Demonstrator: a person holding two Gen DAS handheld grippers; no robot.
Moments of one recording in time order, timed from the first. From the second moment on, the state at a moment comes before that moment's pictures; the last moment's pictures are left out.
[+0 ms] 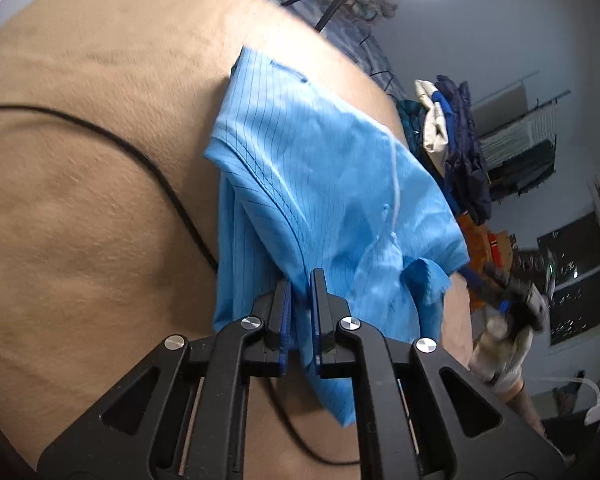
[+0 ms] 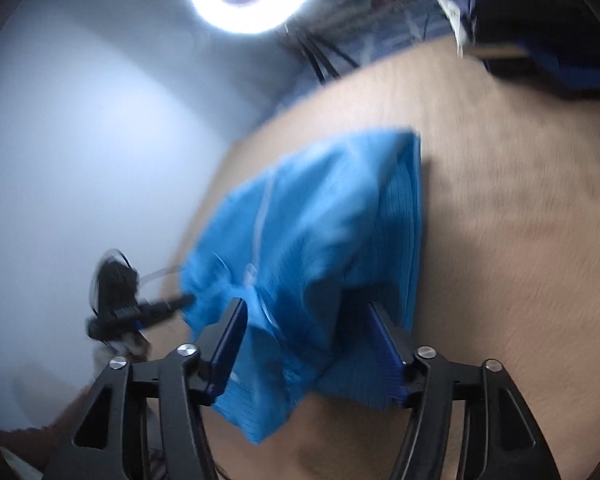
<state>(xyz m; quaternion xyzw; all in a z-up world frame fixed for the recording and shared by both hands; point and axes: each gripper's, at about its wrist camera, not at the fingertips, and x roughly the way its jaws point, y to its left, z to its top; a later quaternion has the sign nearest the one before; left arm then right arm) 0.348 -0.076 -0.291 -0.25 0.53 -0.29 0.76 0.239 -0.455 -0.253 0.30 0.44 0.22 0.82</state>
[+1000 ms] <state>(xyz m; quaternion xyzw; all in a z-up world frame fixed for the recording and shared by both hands) 0.421 -0.114 -0.261 -0.15 0.47 -0.25 0.83 0.330 -0.450 -0.244 0.20 0.43 0.14 0.87</state>
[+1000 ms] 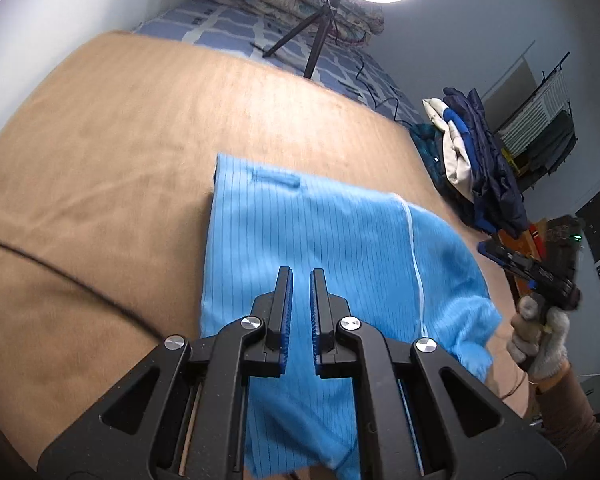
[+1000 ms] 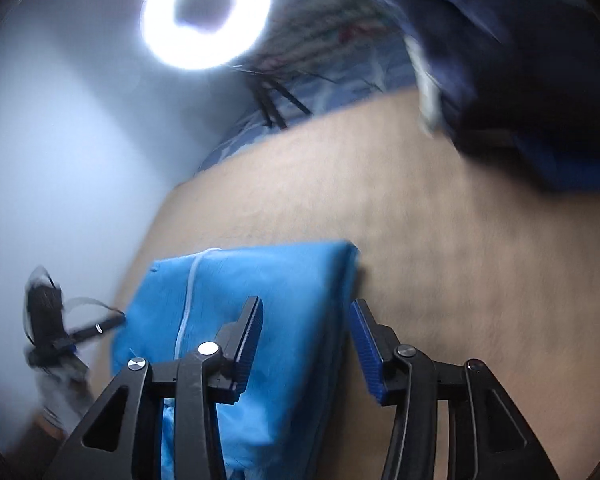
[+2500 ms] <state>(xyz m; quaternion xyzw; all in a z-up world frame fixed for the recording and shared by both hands) 0.285 -0.136 -0.262 -0.14 0.50 -0.37 0.77 0.210 -0.359 -0.229 -0.01 0.46 0.23 0.86</state>
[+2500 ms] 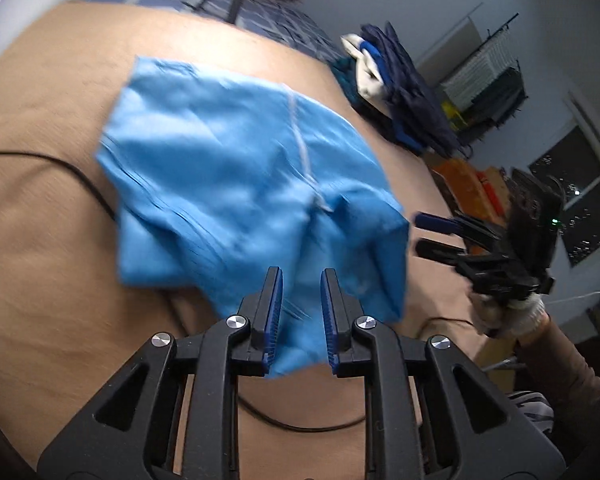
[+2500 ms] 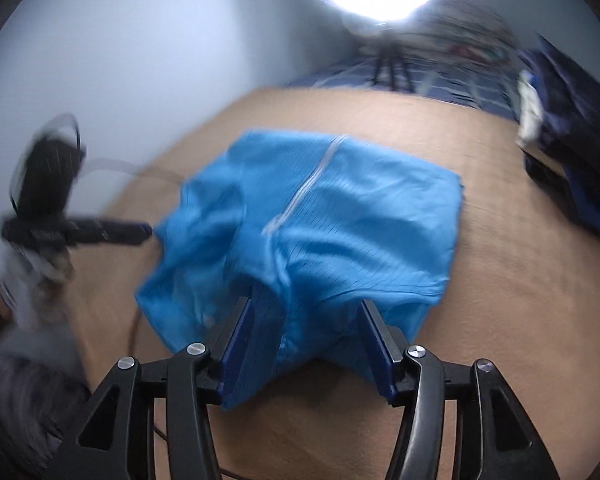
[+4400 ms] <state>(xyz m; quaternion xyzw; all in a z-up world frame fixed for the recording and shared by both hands) 0.343 -0.134 -0.266 -0.15 0.46 -0.31 0.82 0.245 -0.360 -0.226 0.09 0.44 0.16 0.88</state>
